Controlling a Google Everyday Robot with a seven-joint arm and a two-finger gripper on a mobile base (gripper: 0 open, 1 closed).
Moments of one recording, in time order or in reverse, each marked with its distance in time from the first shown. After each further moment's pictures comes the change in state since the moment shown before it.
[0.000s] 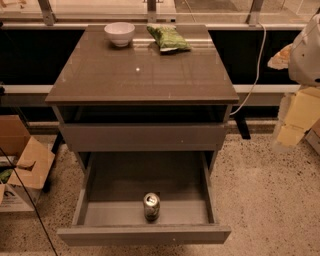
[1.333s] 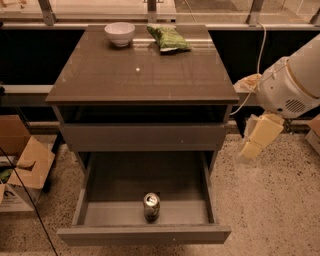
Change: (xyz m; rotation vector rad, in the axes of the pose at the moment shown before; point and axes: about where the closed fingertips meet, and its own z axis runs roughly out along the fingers) arm -0.031 0.001 0.076 -0.057 -0.276 -0.031
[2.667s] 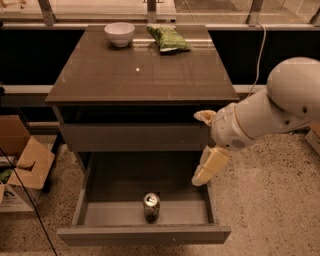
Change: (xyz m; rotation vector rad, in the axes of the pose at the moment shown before) arm -0.023 0.024 0.122 -0.079 -0.191 -0.045
